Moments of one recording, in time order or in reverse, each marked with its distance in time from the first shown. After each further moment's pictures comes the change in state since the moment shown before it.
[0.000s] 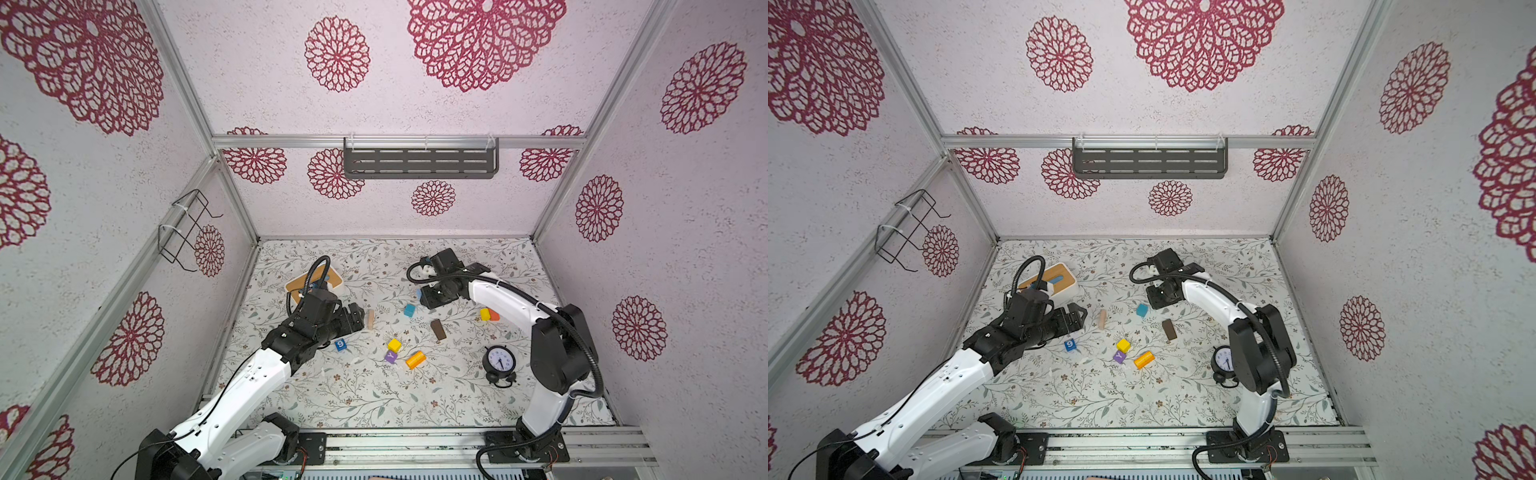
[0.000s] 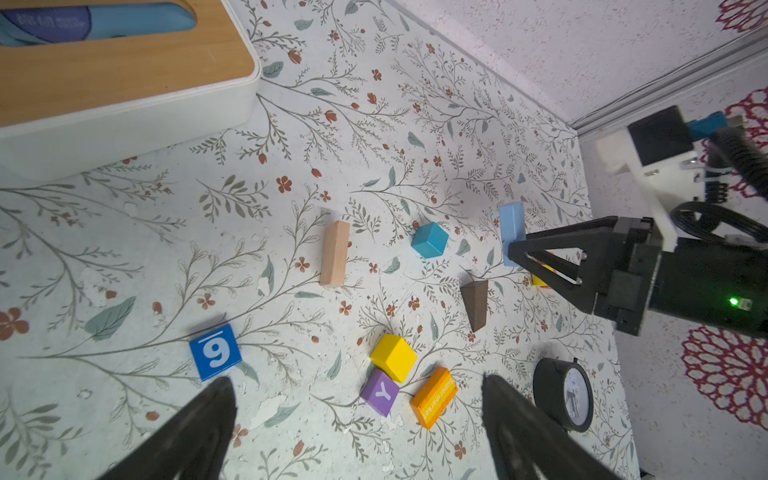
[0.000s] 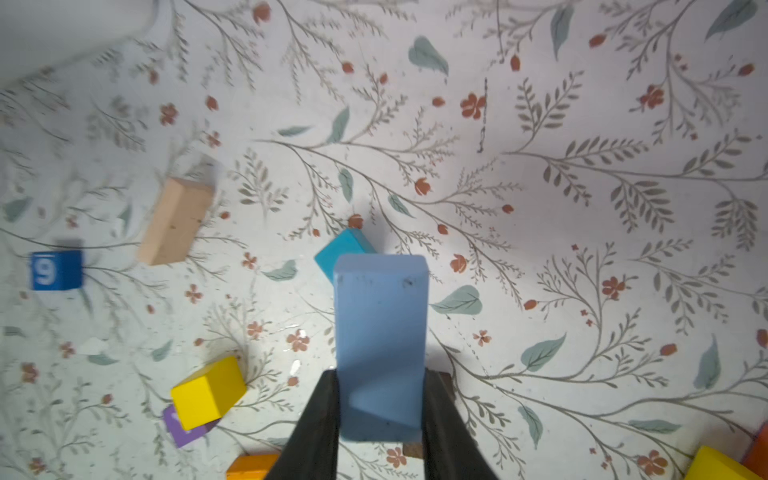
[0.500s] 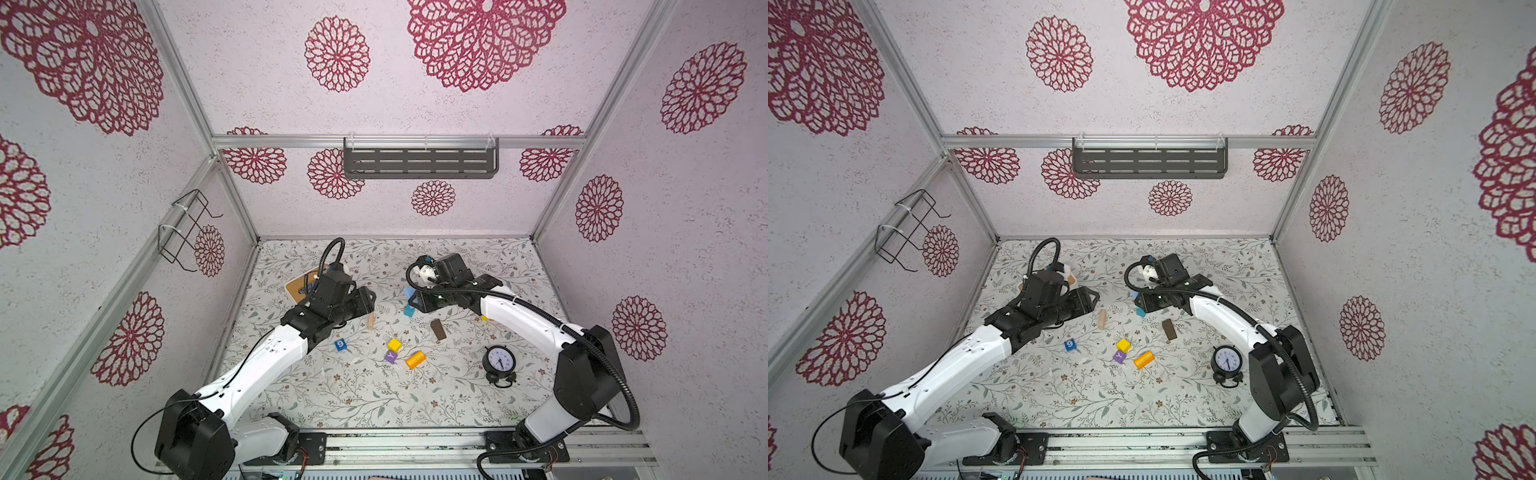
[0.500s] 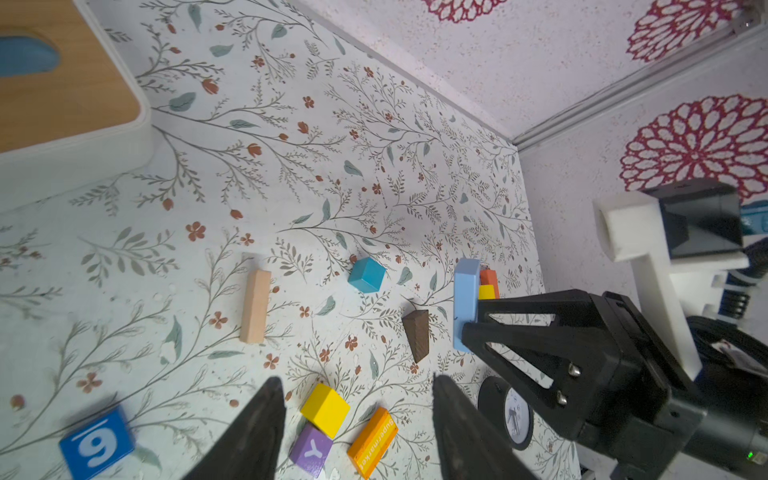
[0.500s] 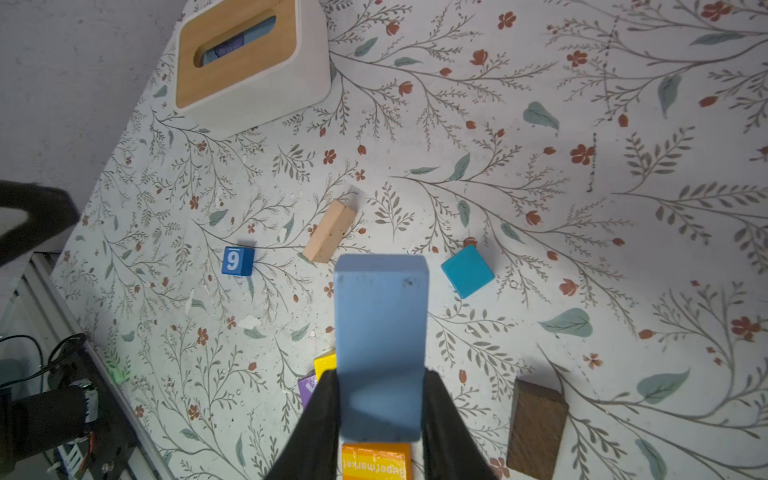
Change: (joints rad) left arm -0.046 0.221 0.152 0.142 0.061 -0.027; right arm 0.049 -0.158 -0.145 0.166 -0.172 0.103
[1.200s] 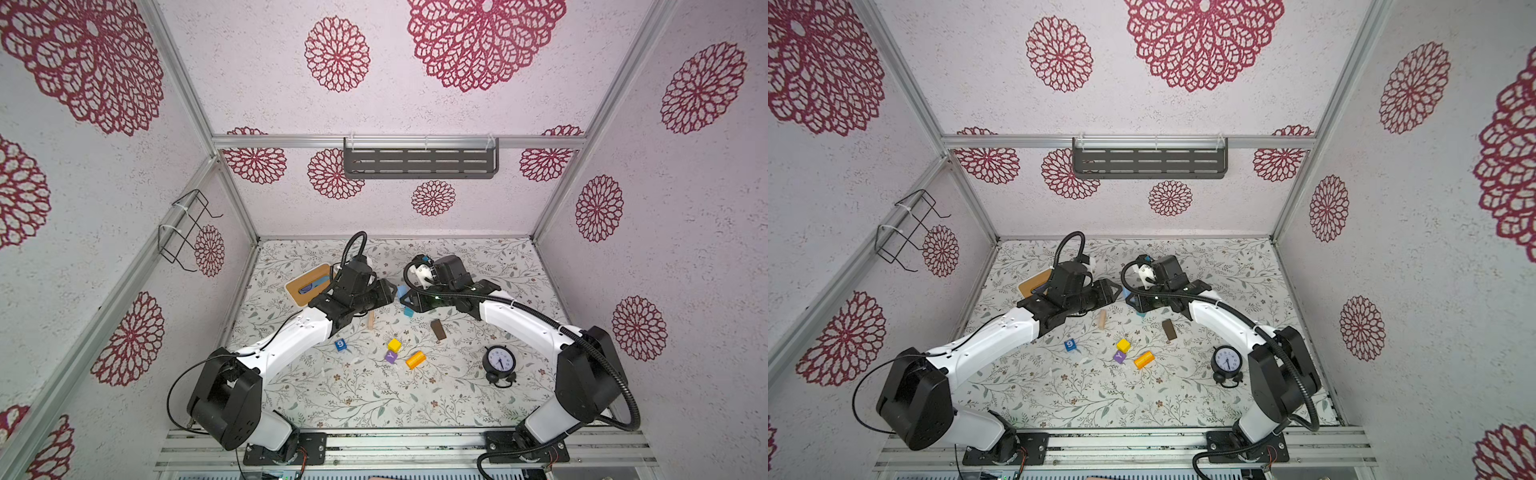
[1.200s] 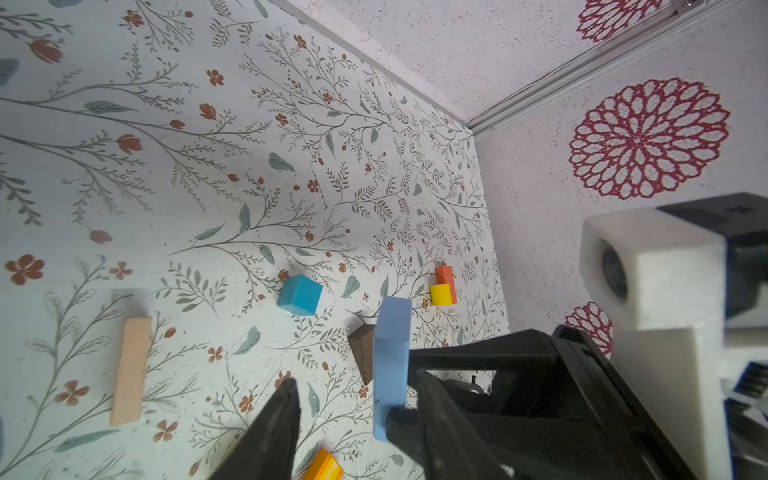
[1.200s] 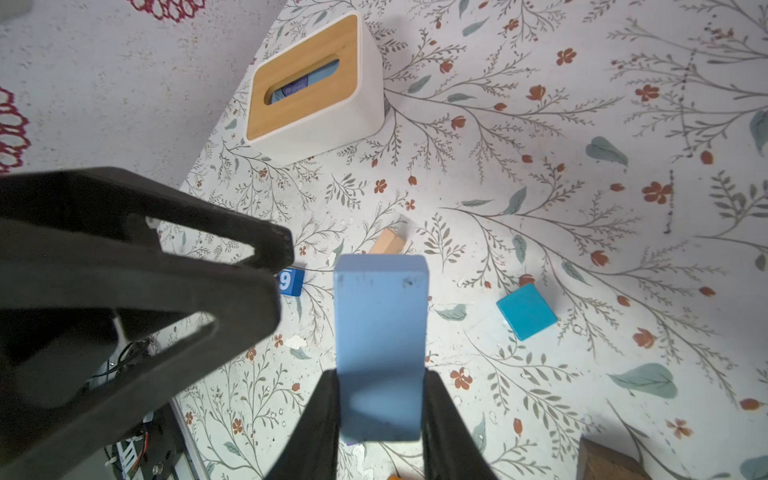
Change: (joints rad) left arm -0.039 0.208 0.081 0.193 0.097 -0.047; right arm 0.017 -0.008 -0.050 0.161 -0.094 0.053
